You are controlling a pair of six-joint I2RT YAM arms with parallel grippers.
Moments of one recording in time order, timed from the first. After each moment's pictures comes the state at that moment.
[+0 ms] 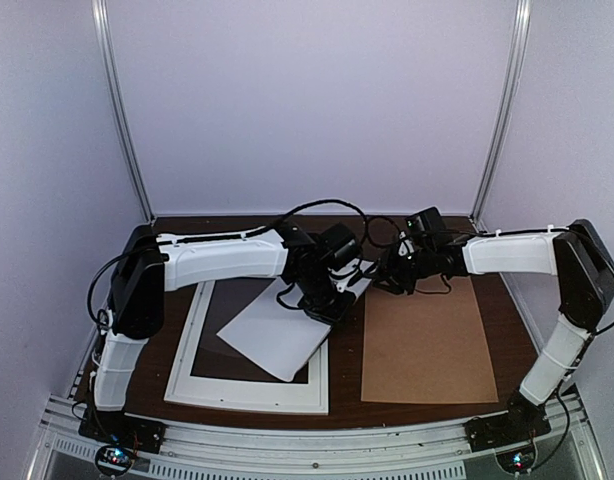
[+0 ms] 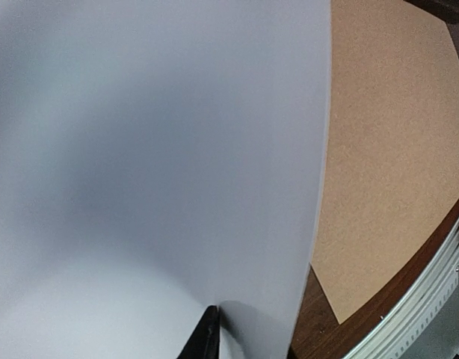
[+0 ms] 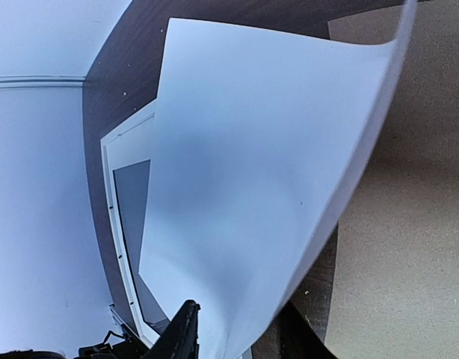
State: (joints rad) left arm -1.04 2.23 1.93 -0.88 0.16 -0.43; right arm 0.51 1.69 1.04 -0.12 -0.38 0.97
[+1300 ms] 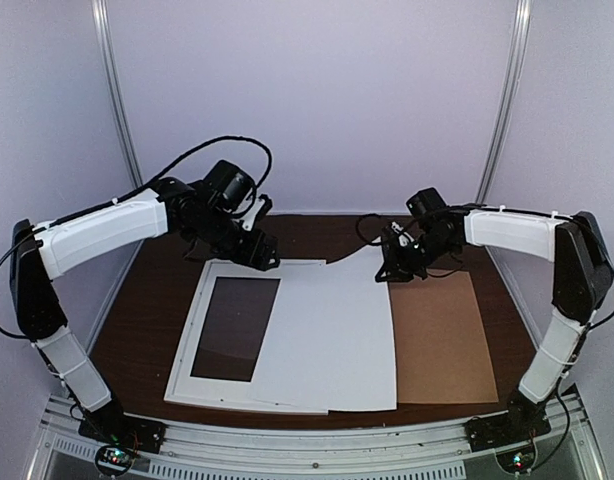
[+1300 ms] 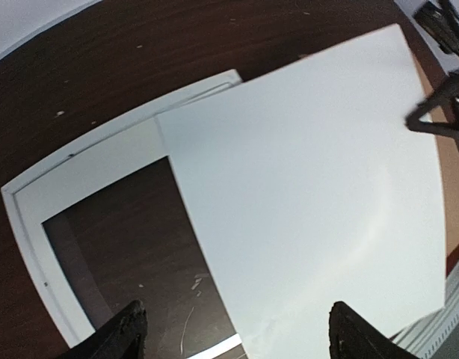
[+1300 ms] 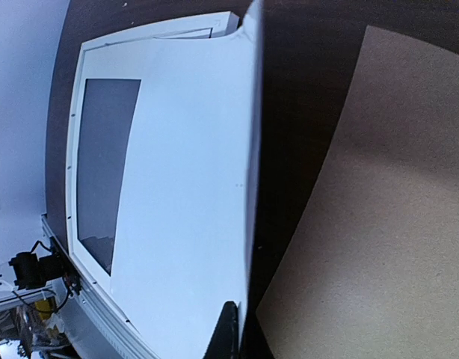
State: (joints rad) left arm -0.77 1.68 1.54 -0.79 0.04 -0.29; right arm 0.44 1.74 1.30 -0.59 -0.47 0.44
